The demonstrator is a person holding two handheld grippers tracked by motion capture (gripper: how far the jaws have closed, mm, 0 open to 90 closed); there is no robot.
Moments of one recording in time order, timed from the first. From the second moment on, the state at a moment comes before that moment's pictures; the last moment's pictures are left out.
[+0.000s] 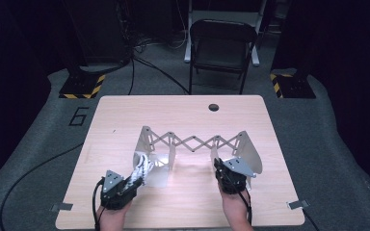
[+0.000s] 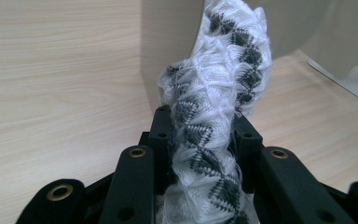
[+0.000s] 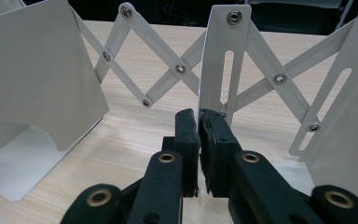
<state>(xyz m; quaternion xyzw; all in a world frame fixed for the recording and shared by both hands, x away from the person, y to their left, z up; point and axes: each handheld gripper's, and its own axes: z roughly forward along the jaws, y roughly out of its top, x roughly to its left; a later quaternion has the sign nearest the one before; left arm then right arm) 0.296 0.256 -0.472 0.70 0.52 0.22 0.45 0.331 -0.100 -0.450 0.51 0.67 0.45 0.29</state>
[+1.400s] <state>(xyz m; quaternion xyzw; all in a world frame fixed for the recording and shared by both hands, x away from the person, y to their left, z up) 0.369 0.189 -0.440 0.73 0.45 0.20 0.48 0.329 -0.097 -0.456 0.47 0.70 0.46 0.27</state>
